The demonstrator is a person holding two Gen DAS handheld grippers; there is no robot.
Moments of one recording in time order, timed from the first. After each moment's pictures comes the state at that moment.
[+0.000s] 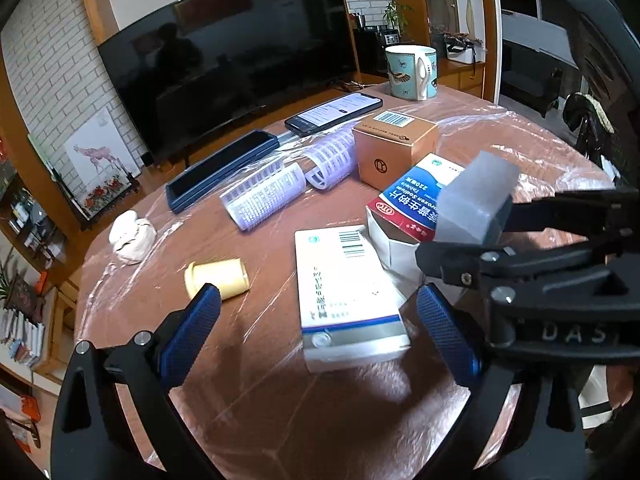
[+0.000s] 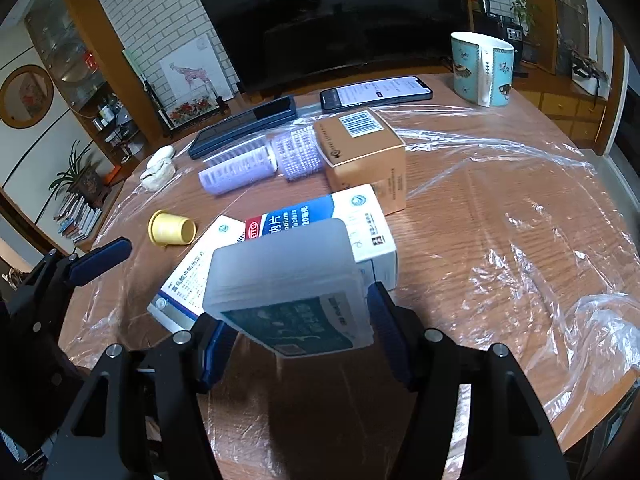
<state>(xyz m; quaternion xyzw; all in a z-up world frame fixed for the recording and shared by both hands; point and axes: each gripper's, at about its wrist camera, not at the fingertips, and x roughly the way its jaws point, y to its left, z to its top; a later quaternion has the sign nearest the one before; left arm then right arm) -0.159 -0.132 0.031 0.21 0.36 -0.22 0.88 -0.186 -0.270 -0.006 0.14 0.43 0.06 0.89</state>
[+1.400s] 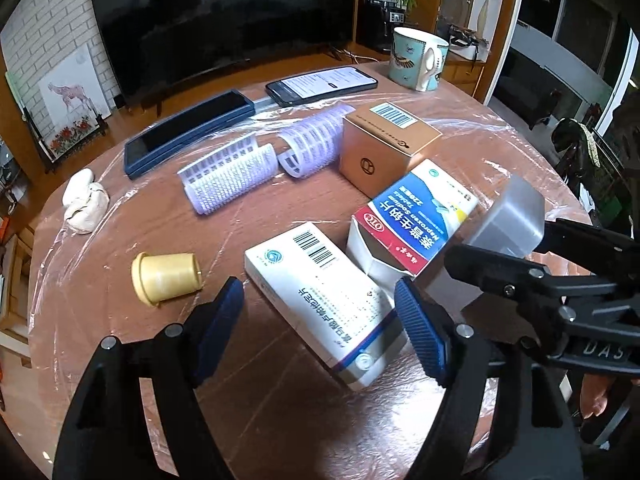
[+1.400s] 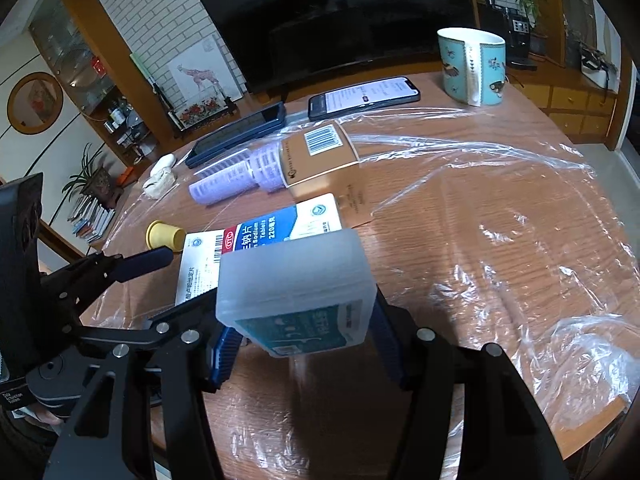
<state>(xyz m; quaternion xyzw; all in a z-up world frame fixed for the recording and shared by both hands) -0.126 -0.148 0.029 0.14 0.46 -0.24 0.85 -0.185 -0.307 -0.003 0.16 0.44 0.08 0.88</state>
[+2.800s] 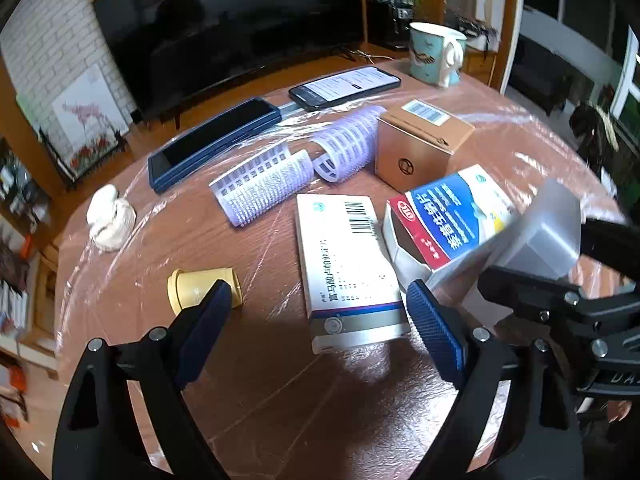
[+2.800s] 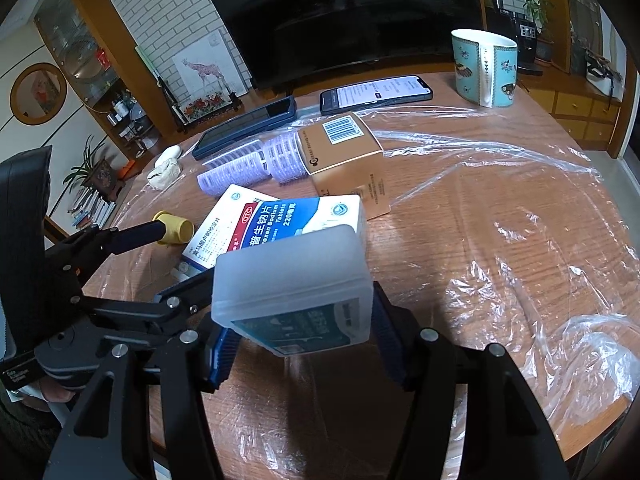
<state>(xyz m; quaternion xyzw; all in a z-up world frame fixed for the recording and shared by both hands) -0.118 -0.140 0.026 0.19 0.43 -0.21 0.86 -0.186 -0.291 -0.005 0.14 0.44 0.09 0.88</state>
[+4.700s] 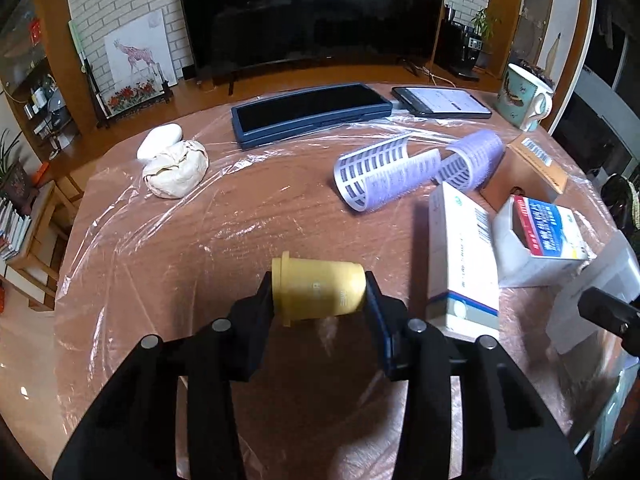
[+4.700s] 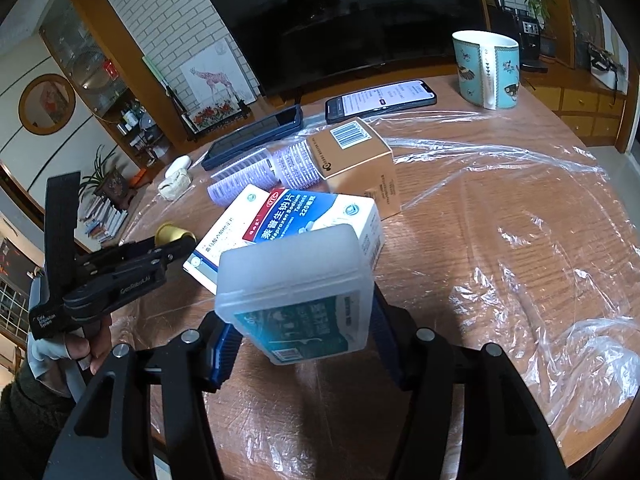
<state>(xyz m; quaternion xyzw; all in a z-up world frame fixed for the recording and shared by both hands) -0.092 -0.067 0.021 0.08 0.46 -0.13 0.88 -0.192 -0.305 0.002 0.17 0.42 0.11 0.88</state>
